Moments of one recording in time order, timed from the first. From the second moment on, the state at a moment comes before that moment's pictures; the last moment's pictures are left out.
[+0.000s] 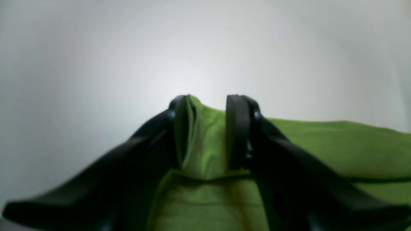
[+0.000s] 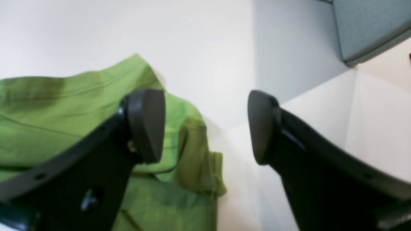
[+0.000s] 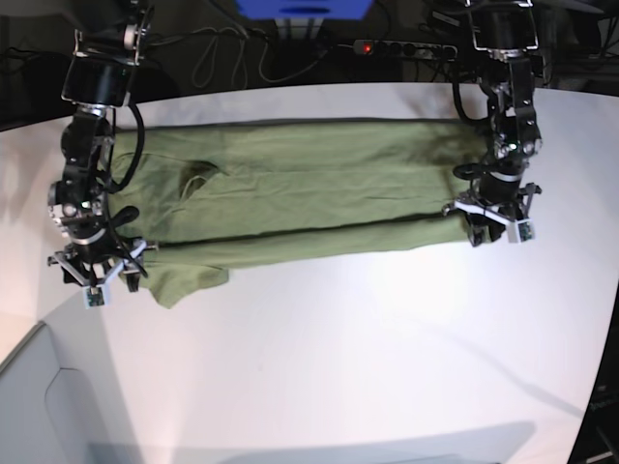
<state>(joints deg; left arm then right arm) 9.5 -16.6 -11.9 85.3 -24.8 -4.6 19.7 5.7 11.2 15.0 81.2 -2.9 20.6 -29.1</state>
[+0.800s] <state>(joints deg) 9.5 -16.5 -11.9 87.1 -24.8 -4.6 20.0 13.3 9.7 14.8 81.1 -3.0 24.8 -37.4</state>
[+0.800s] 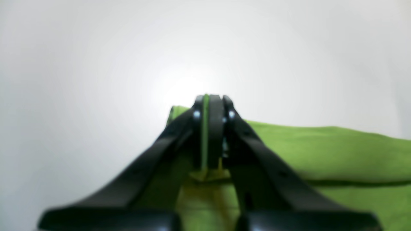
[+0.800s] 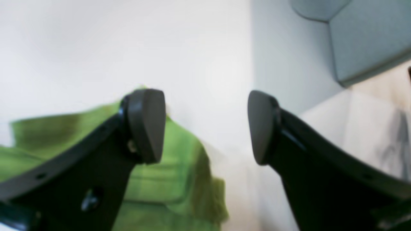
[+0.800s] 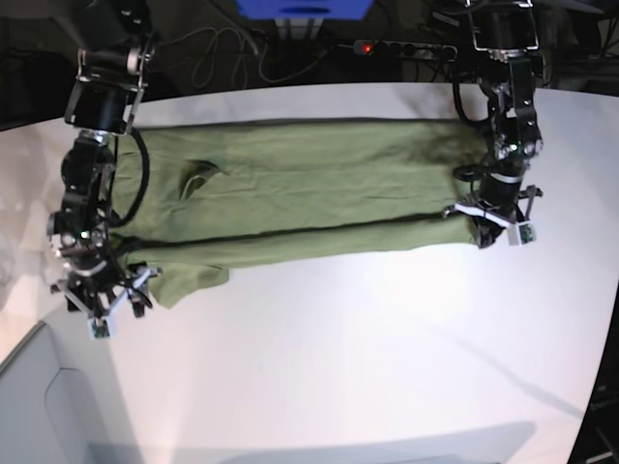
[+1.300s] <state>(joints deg) 10.3 -16.6 -12.0 88.3 -24.8 -4.6 19.5 25.3 9.3 7.6 59.7 -3.8 27.2 -42.2</state>
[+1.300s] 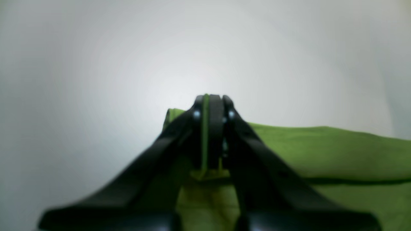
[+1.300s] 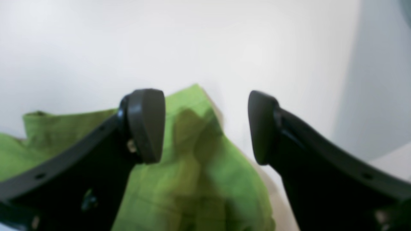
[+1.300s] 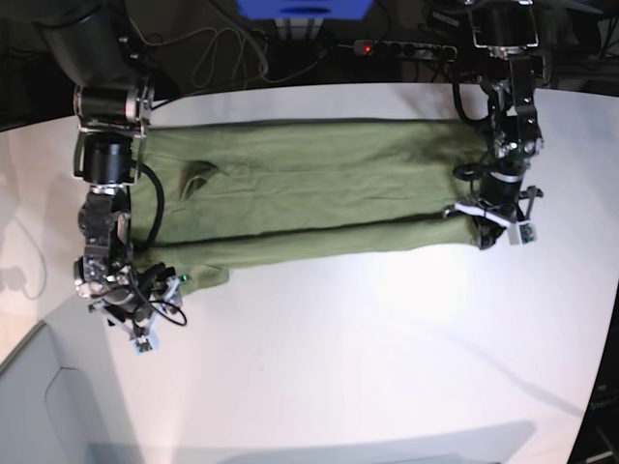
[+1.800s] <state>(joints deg) 10.3 -16.6 -12.0 88.3 -24.8 -4.6 19.5 25.2 9.3 7.6 58.9 -3.8 27.2 -41.8</state>
